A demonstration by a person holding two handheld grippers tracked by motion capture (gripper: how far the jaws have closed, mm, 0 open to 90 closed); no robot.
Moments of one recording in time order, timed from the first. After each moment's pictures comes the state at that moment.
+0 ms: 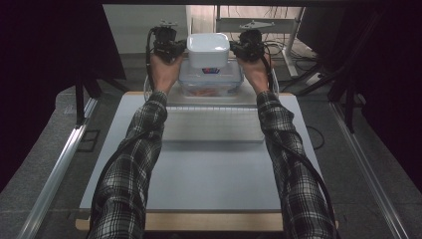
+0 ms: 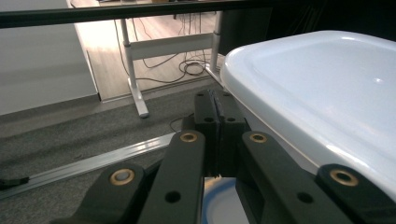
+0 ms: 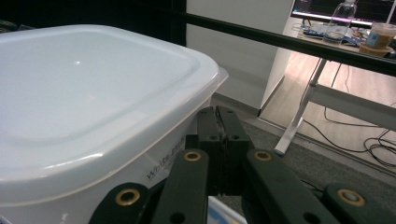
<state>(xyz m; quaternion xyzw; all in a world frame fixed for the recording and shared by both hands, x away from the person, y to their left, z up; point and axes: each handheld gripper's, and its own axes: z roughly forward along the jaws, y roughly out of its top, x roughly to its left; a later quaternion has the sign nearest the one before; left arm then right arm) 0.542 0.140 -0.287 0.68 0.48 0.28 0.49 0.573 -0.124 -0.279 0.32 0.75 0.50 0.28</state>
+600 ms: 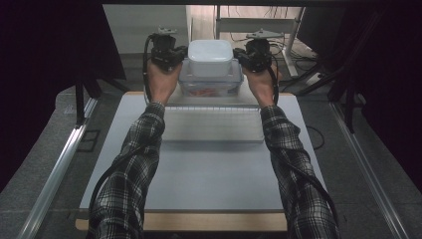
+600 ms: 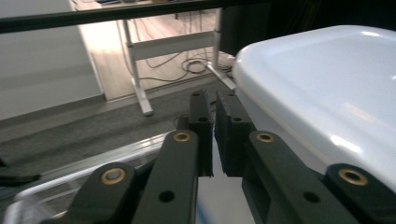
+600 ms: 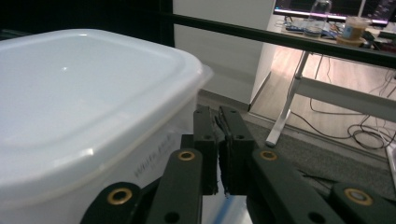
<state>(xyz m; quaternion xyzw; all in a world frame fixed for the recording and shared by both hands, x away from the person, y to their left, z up) 0.499 0.143 -0.284 0.68 0.47 0.30 0.47 0.522 -0.140 -0.277 0.36 0.73 0.50 0.30</state>
